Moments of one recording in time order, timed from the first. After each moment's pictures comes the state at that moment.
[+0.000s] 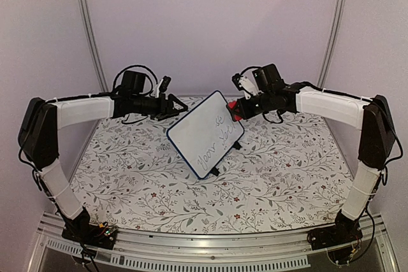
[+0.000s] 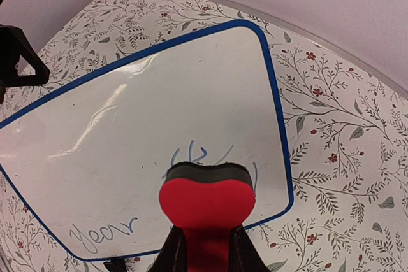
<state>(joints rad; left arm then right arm) -0.43 1.74 1.24 -0.07 0.65 -0.48 0.63 1.81 1.48 -0.34 -0.11 0.07</state>
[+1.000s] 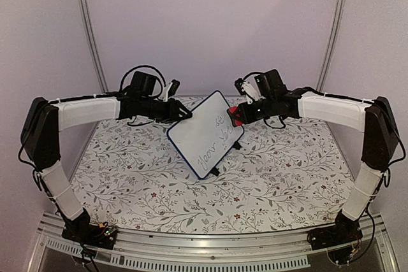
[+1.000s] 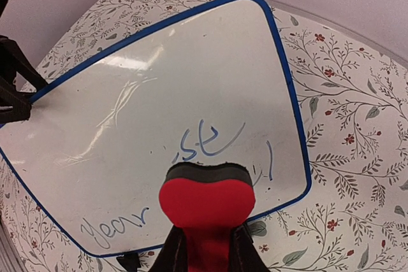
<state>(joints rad) -0.52 1.75 1.28 -0.15 0.52 -0.43 0.63 1.78 1.39 -0.29 -0.15 0.15</state>
